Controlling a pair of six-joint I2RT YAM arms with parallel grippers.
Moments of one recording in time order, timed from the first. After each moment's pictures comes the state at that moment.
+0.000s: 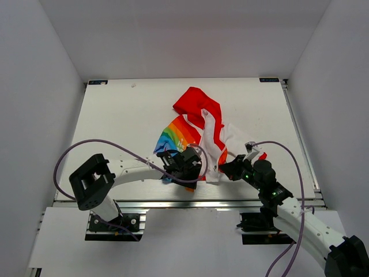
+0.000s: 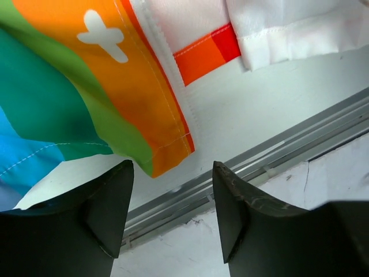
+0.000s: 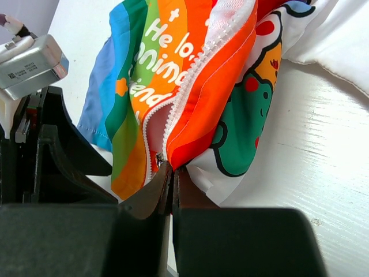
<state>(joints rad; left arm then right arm) -1.06 1.58 0.94 -0.48 -0.02 -0.67 0.56 0.57 0.12 0.15 -0.17 0.61</state>
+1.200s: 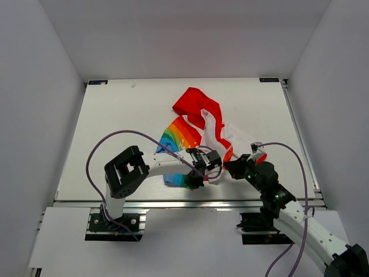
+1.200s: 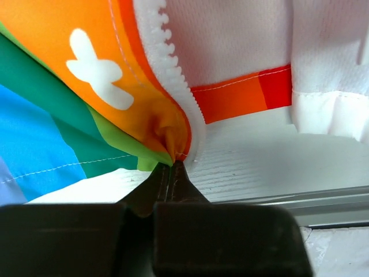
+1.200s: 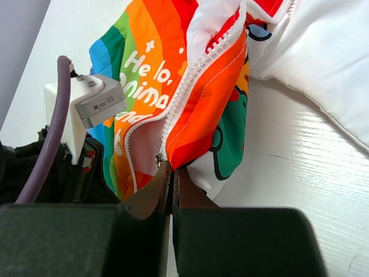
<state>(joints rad) -1.14 1.93 1.30 -0.83 -0.18 -0.90 0.56 0.48 0.12 0.07 -0.04 0.60</state>
